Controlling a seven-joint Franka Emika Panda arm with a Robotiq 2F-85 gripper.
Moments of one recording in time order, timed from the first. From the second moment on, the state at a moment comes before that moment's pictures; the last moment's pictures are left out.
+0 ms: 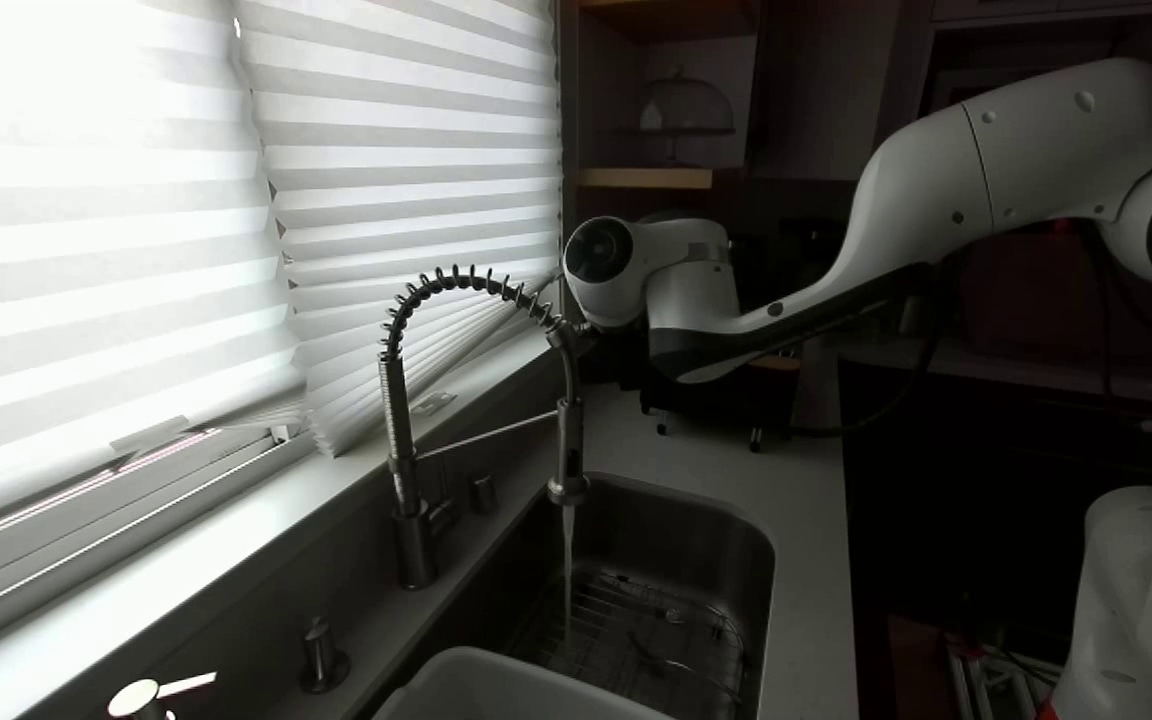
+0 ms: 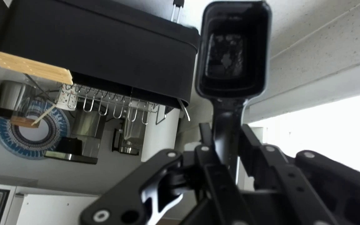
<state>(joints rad) -0.05 -0.02 -0.03 -1.97 -1.11 2.05 1.59</state>
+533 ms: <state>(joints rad) -0.08 -0.01 -0.08 -1.97 -0.71 2.04 1.58</state>
